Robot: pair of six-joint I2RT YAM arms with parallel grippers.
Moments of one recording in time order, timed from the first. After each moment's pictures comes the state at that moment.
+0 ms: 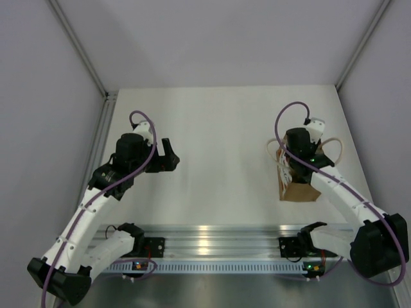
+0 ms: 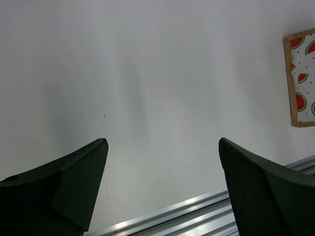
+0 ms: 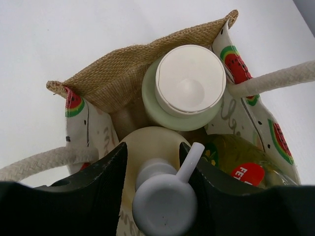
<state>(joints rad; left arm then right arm) -0.40 0.88 0.96 -0.68 0.04 -0.40 0.33 1.12 0.79 -0.39 0.63 0.48</state>
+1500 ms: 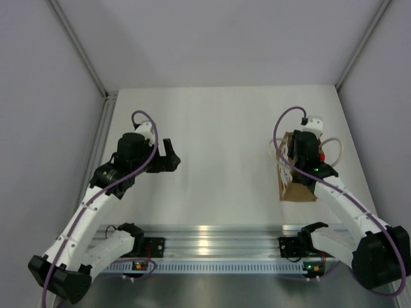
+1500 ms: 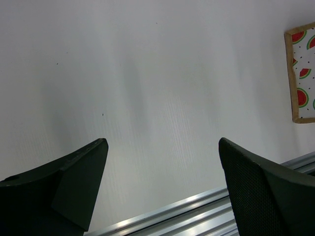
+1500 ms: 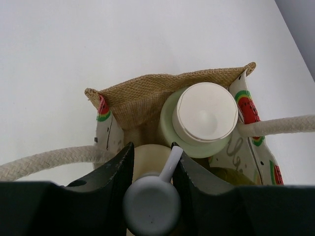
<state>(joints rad) -0.40 0.90 0.96 -0.68 0.06 -0.40 0.29 1.03 0.67 -0.12 0.49 0.22</state>
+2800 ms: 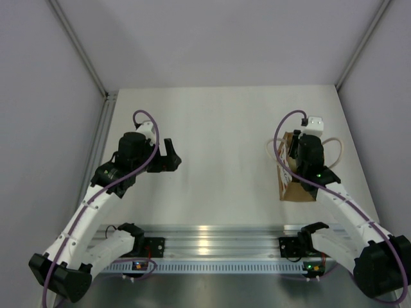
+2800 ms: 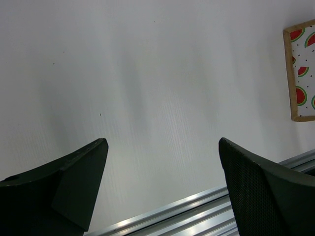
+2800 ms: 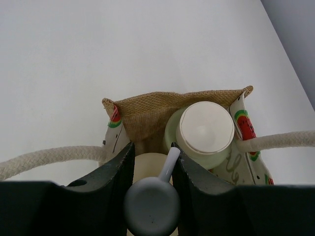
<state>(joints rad) -0.40 0.91 0.96 -0.67 0.07 -0.40 0.28 0.96 0.62 -0.01 0.44 0.13</state>
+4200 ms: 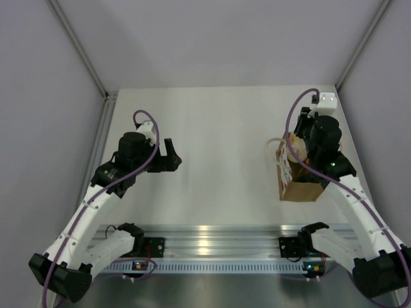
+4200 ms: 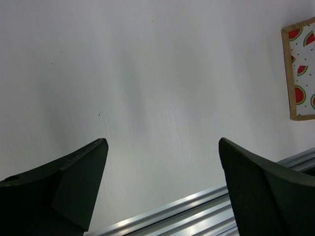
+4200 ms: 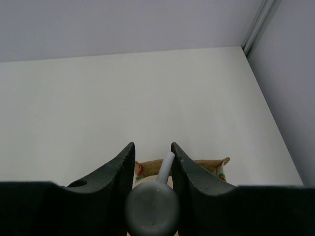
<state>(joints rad) -0.40 0.91 0.96 -0.67 0.07 -0.40 0.27 0.96 0.91 -0.11 0.37 0.06</state>
